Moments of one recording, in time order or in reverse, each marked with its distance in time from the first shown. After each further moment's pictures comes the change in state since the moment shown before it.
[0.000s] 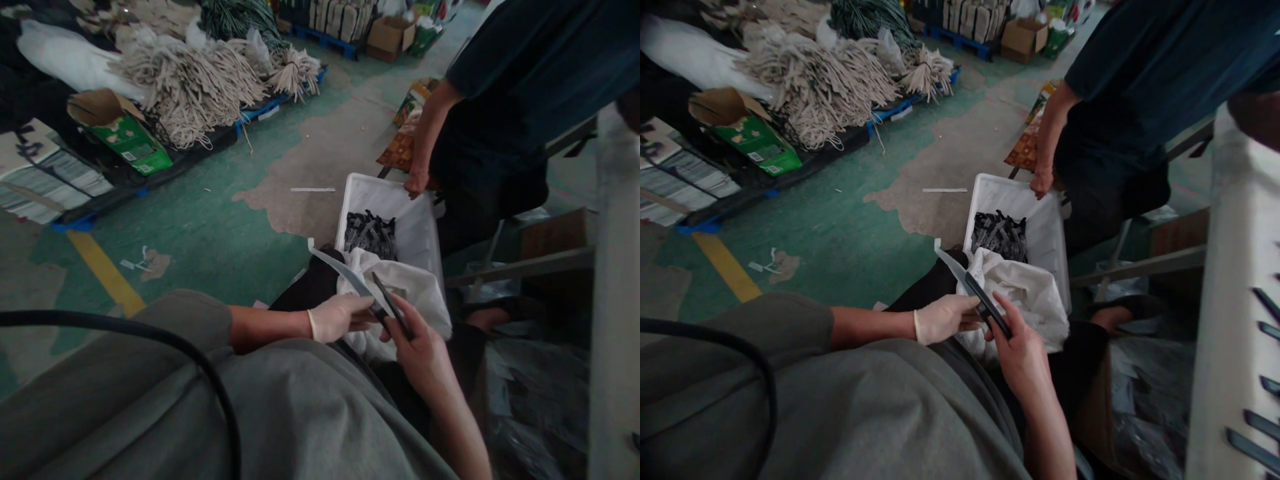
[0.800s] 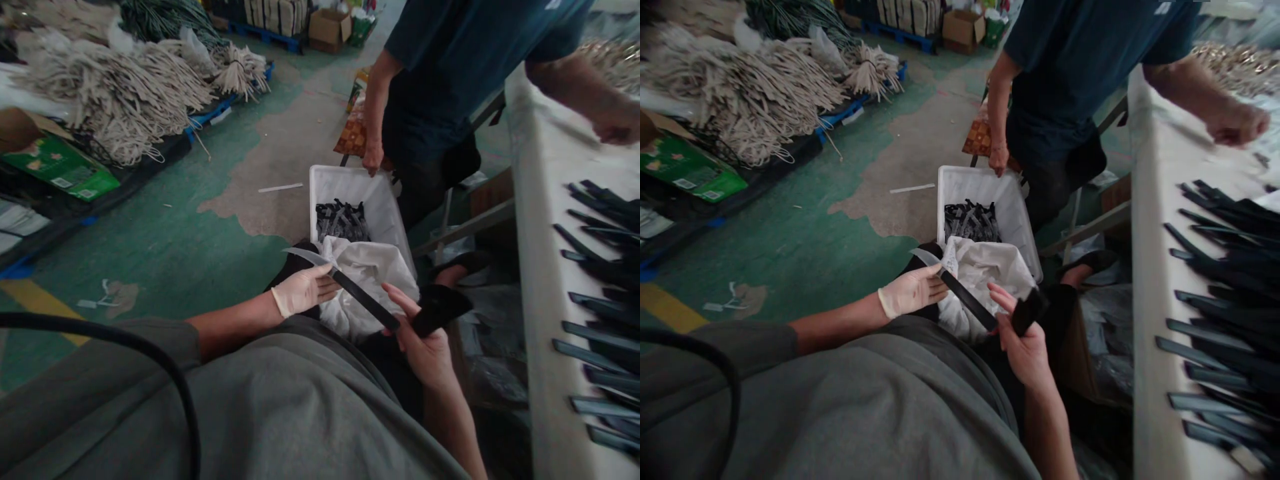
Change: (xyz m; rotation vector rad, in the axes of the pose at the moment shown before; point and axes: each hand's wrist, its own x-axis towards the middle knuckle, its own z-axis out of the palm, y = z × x) left_hand -0.001 0.039 0.002 -0.053 0.096 -0.151; right_hand -0.043 0.042 -0.013 0.464 0.226 -0.095
